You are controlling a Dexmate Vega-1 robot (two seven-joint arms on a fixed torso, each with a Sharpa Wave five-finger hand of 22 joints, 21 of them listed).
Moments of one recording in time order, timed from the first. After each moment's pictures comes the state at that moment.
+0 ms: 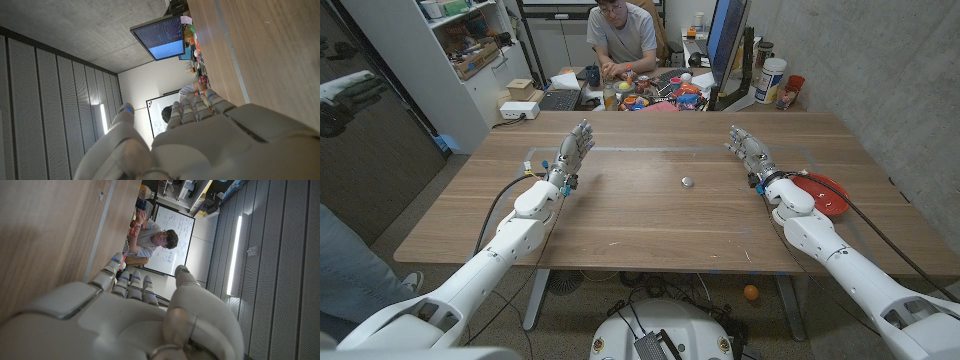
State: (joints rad) left arm 0.83 0.51 0.37 -1.30 -0.65 -0.28 -0.03; left_hand 0.19 0.02 0.42 -0.09 0.19 0.04 0.06 0.18 0.17 0.00 0.02 0.20 0.21 -0.03 0.04 0.18 0.18 0.02 0.01 0.19 0.18; right arm -0.83 -0.50 -0.37 -1.29 0.66 0.29 0.04; right_hand 0.51 0.14 0.34 -0.11 0.18 0.11 0.07 0.18 0.19 0.10 0.10 0.21 0.20 -0.01 0.04 0.26 0.21 0.25 0.02 0.23 0.17
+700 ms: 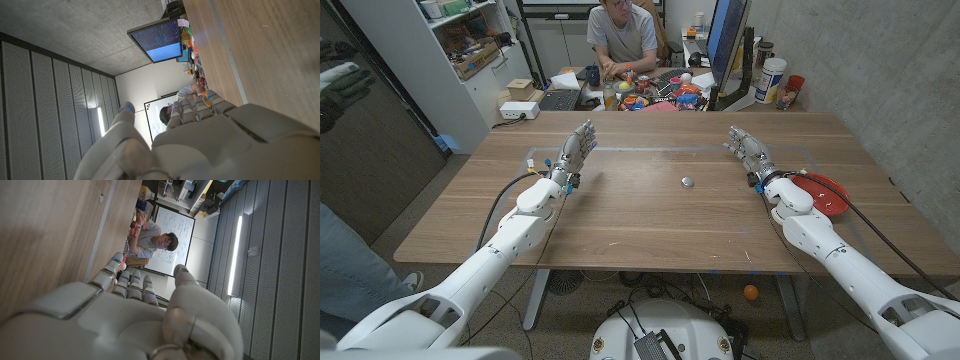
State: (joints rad) left arm 0.82 0.51 0.38 -1.30 -0.64 -0.25 -0.02; left_hand 0.20 0.03 0.42 -0.10 0.19 0.04 0.06 0.18 0.17 0.00 0.02 0.20 0.20 -0.03 0.04 0.18 0.18 0.02 0.02 0.19 0.18; right arm -0.83 -0.50 -0.37 -1.28 0.64 0.30 0.03; right_hand 0.54 0.15 0.36 -0.13 0.18 0.13 0.07 0.19 0.19 0.12 0.11 0.22 0.20 0.02 0.04 0.26 0.21 0.28 0.02 0.23 0.17
